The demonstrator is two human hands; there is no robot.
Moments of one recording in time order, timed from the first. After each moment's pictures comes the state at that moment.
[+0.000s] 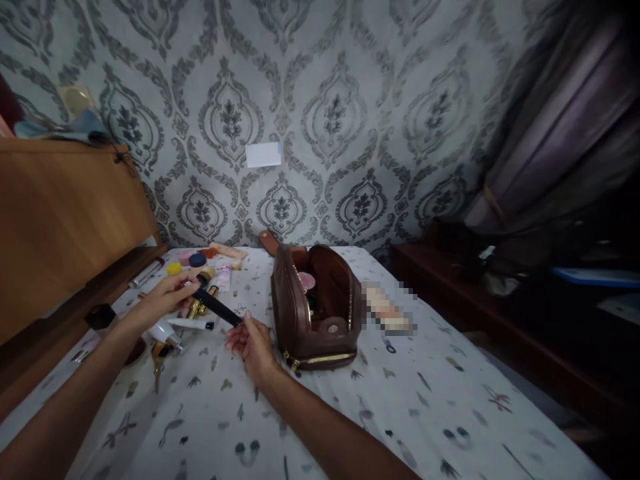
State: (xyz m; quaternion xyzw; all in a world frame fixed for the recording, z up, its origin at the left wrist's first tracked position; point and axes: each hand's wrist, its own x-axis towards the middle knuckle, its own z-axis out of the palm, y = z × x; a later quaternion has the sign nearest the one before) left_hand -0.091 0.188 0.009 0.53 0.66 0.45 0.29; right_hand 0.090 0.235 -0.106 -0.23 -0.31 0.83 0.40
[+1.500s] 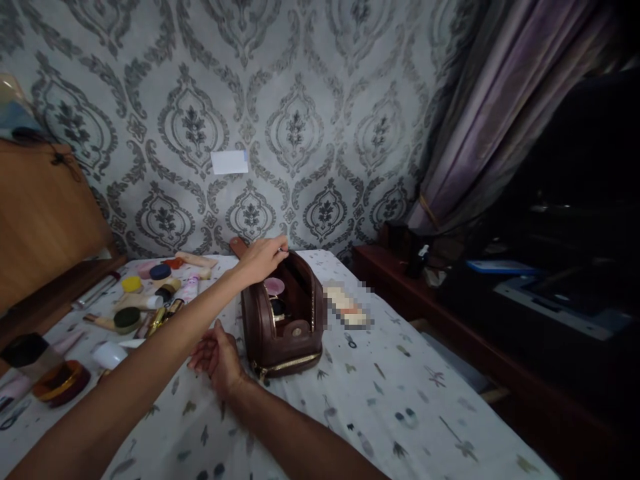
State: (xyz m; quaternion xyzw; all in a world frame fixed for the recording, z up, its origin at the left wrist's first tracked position) left_hand 0.089 0.347 0.060 0.80 0.52 0.29 -0.05; right_hand 0.088 0.244 -0.111 -0.21 -0.30 0.87 0.34
